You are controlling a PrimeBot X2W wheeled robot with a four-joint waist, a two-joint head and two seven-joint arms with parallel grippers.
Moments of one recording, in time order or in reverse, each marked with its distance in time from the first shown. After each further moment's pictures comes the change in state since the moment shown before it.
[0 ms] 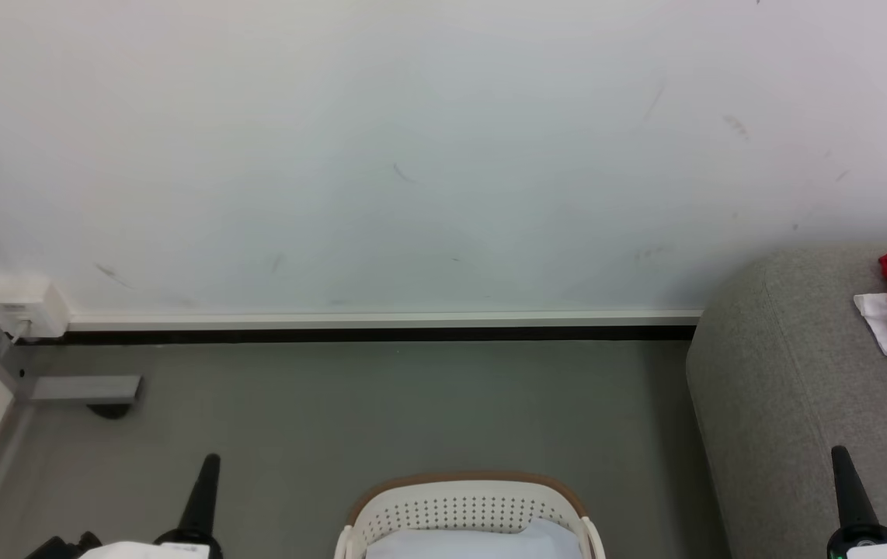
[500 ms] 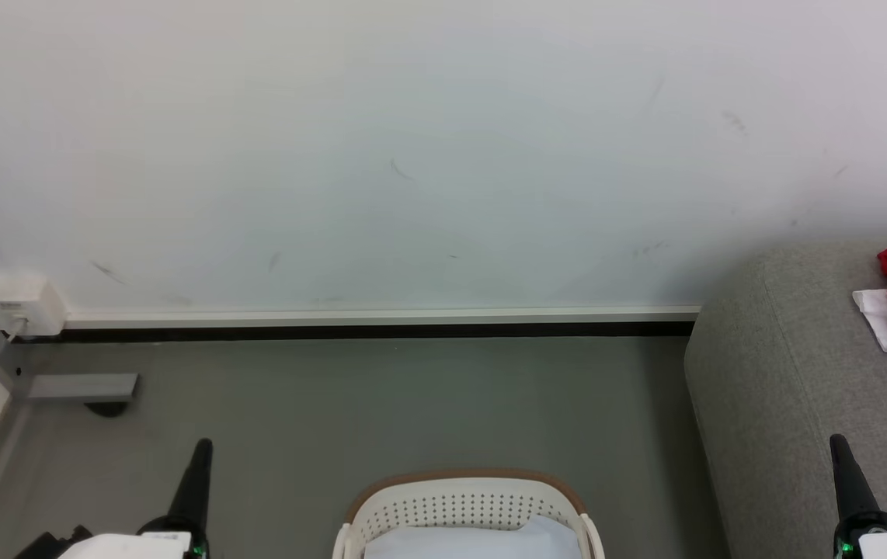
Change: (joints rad) left arm -0.020 -0.002 0.023 -0.008 -0.121 -0.017 0.031; right arm -0.022 -0.002 -0.001 -0.001 0.133 0.000 0.033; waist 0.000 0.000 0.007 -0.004
